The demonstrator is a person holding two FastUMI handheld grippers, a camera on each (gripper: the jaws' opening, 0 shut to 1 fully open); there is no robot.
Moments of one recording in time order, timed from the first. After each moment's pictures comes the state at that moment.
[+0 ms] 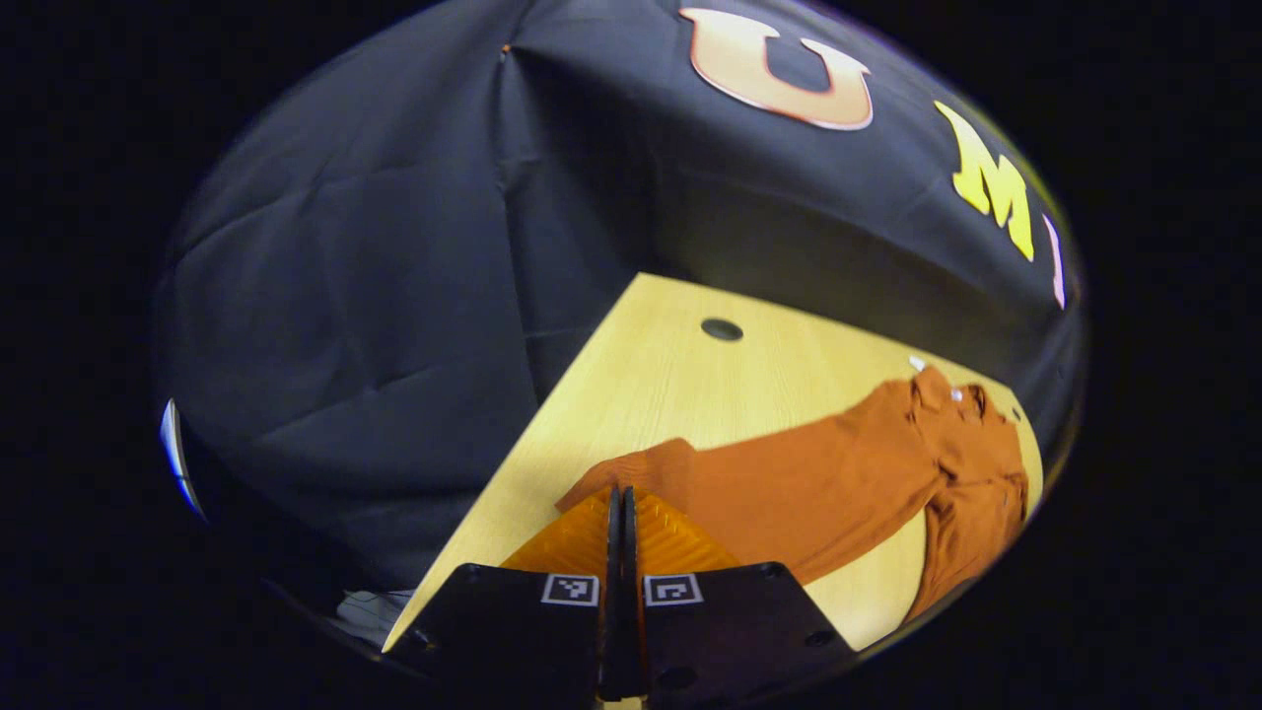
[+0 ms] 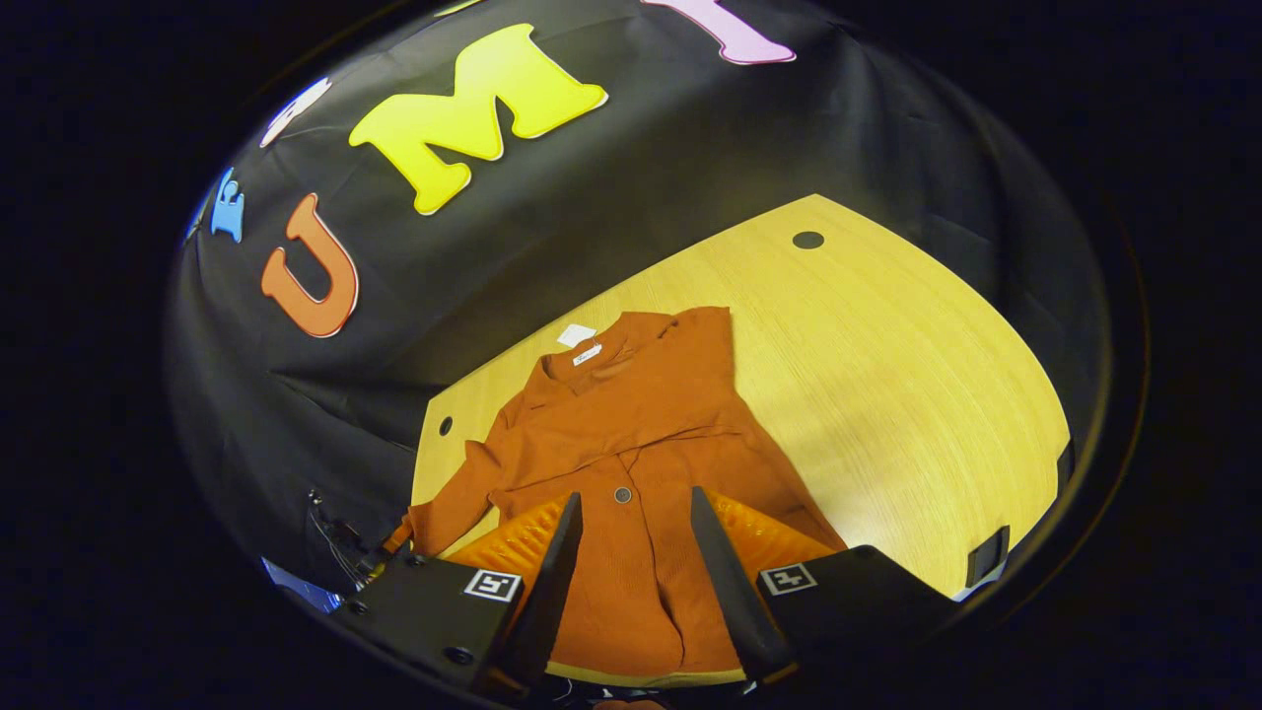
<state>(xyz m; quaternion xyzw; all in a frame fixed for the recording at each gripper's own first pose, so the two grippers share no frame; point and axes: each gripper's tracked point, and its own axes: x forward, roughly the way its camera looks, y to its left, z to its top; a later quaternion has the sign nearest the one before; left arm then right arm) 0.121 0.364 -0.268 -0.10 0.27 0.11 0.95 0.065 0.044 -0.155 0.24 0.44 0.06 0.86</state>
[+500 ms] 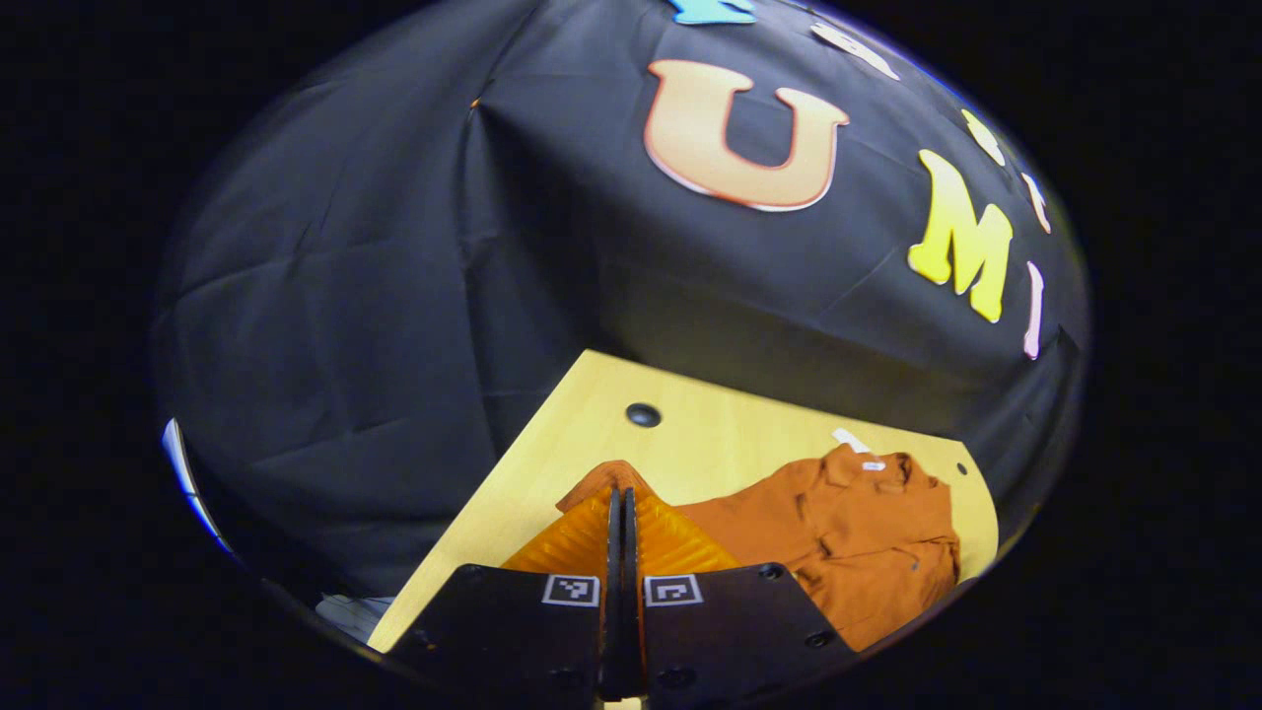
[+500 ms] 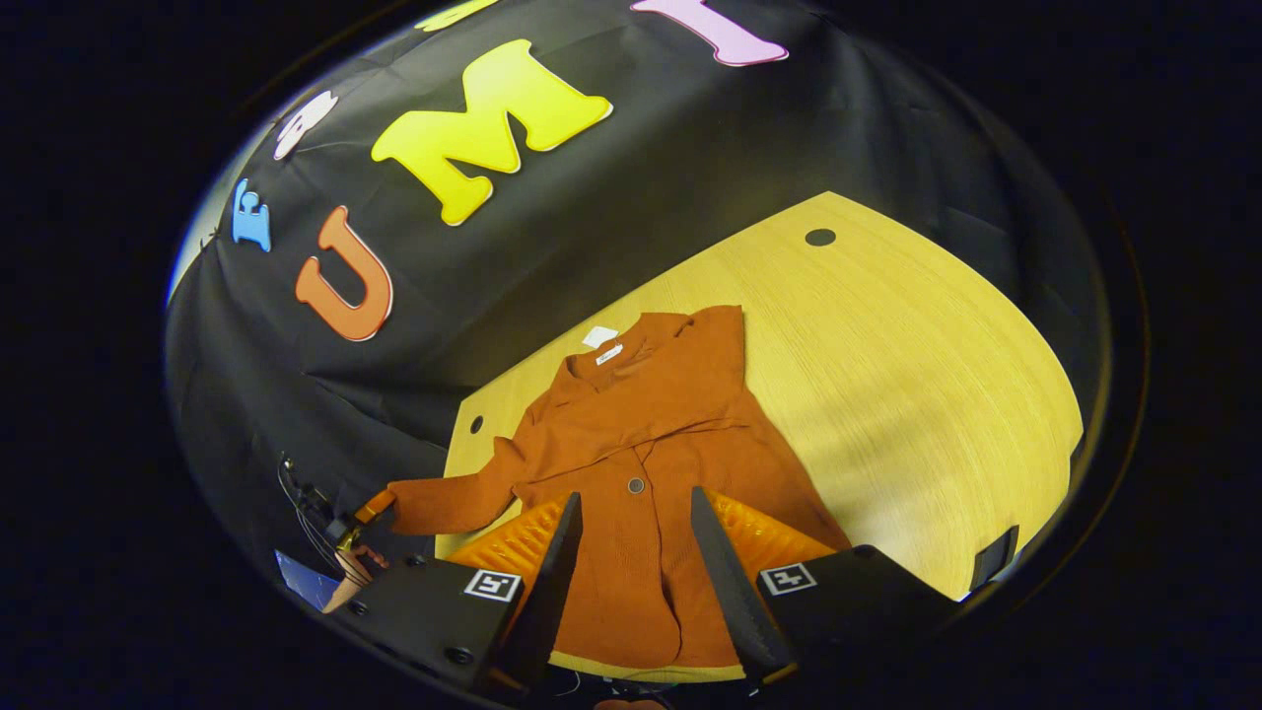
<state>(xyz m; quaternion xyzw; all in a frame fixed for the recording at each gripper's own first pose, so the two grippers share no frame) 0.140 0.281 -0.137 -0.11 0.22 0.07 0.97 0.044 0.027 -0.139 0.27 0.42 0.11 0.86</state>
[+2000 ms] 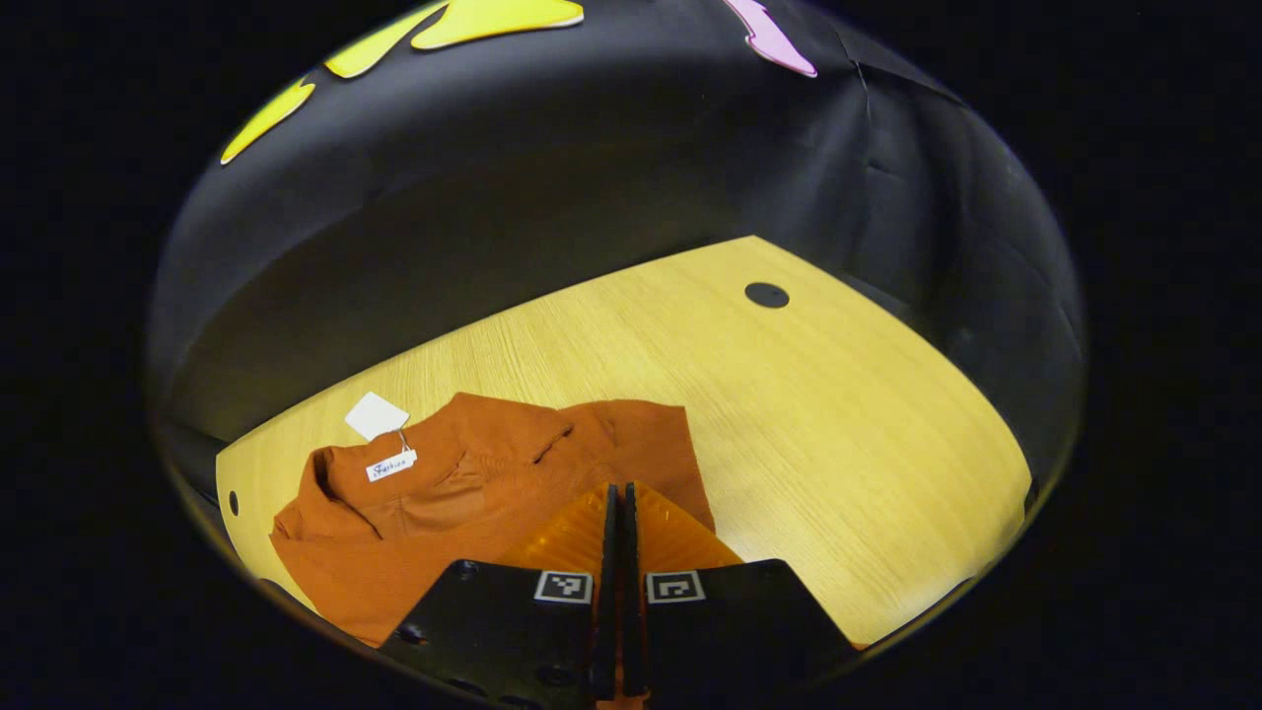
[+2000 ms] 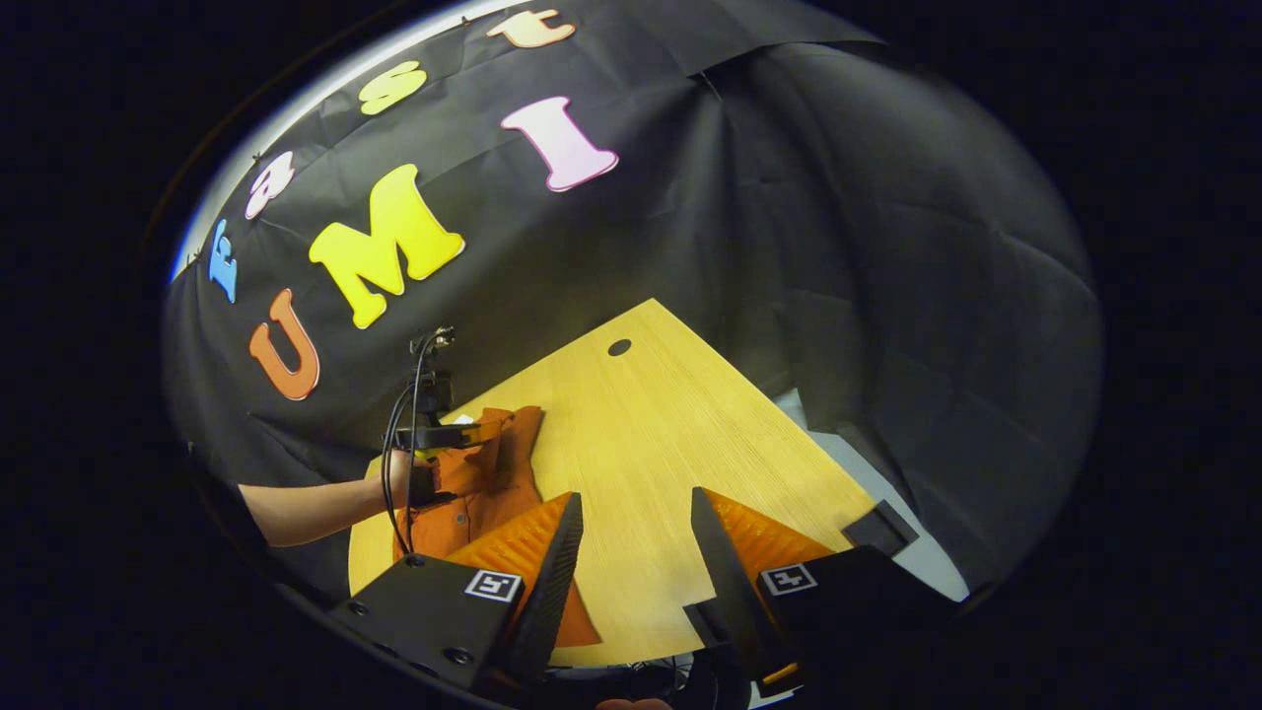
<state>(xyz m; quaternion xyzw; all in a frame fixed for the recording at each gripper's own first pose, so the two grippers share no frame) 0.276 -0.301 -0.270 0.13 0.37 -0.22 0.89 -0.045 -0.274 -0.115 0.23 0.33 -0.05 0.91</state>
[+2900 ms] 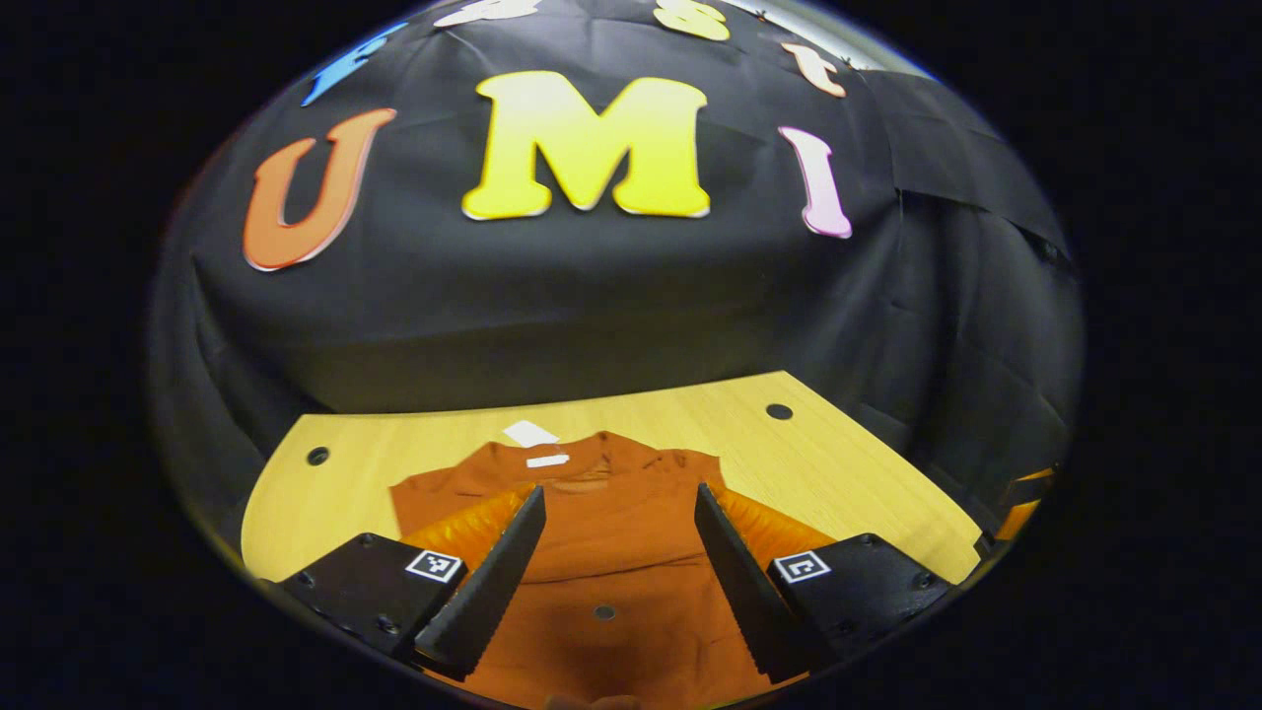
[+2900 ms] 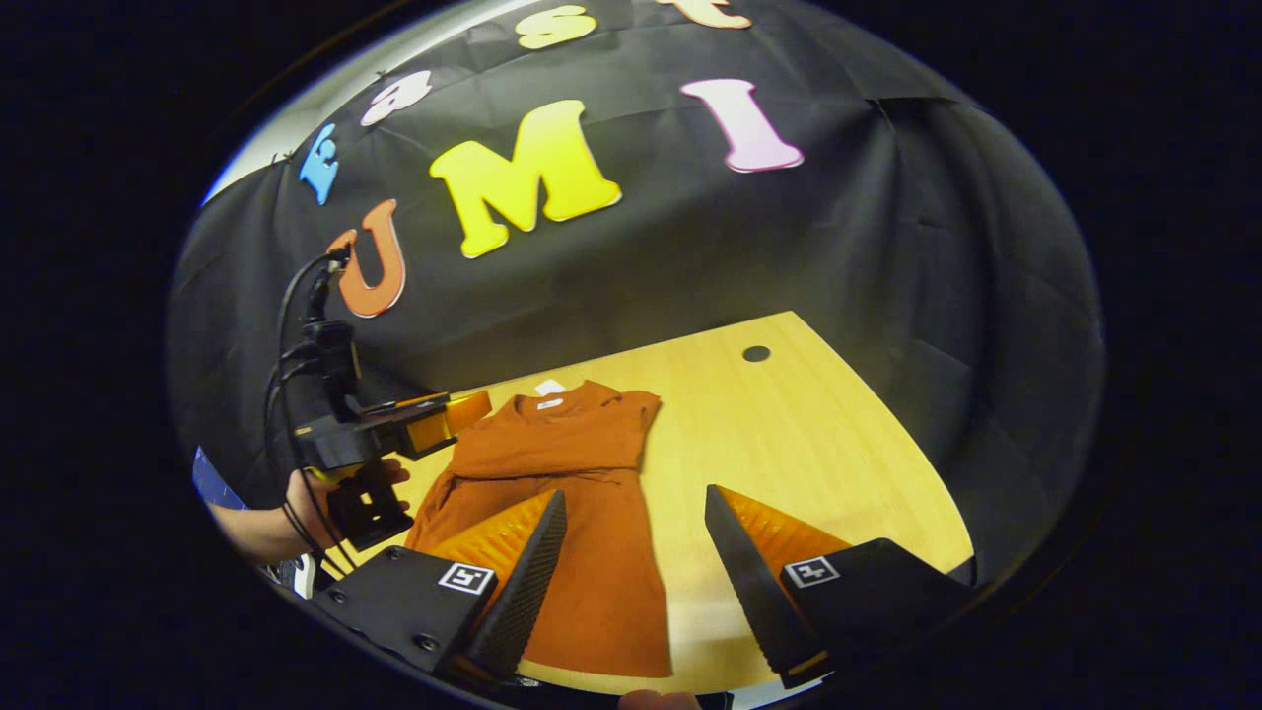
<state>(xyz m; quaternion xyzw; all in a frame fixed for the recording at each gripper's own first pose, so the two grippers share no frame) 0.137 -0.157 -0.089 0.02 0.19 -0.12 0.97 0.013 -0.083 -0.105 0.12 0.30 0.11 0.94</state>
